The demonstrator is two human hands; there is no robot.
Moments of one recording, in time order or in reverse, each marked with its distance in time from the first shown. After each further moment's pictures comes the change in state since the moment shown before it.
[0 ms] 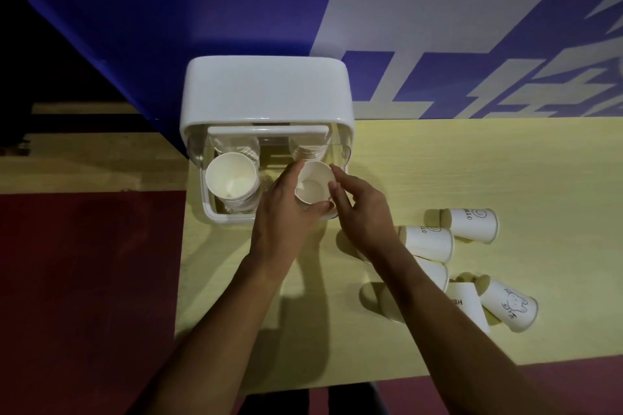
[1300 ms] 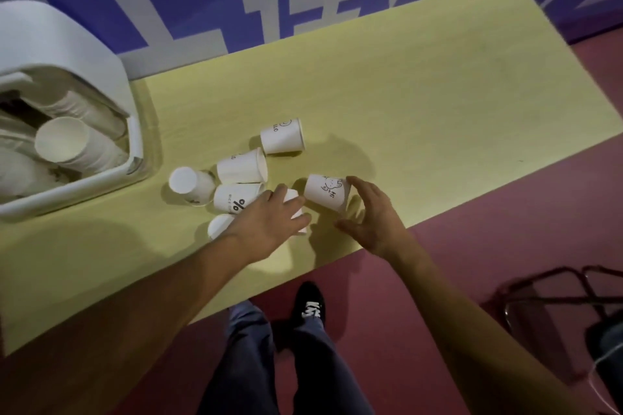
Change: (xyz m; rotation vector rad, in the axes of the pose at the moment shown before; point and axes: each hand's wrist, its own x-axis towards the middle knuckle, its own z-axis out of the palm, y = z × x) left_hand -0.141 0.118 0.235 1.299 -0.782 1.063; right_hand -0.210 0.250 -0.245 -0.220 0.012 0.324
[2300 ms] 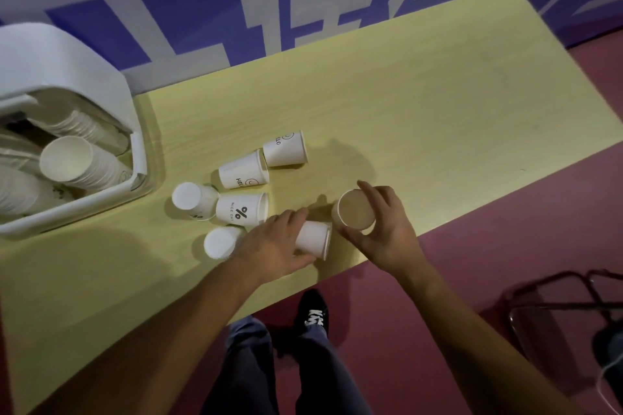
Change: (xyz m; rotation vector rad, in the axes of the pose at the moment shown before) left_hand 0.008 0.010 0.021 -0.730 0.048 -0.242; right_hand -0.005 0.000 -0.007 0.013 0.247 -0.207
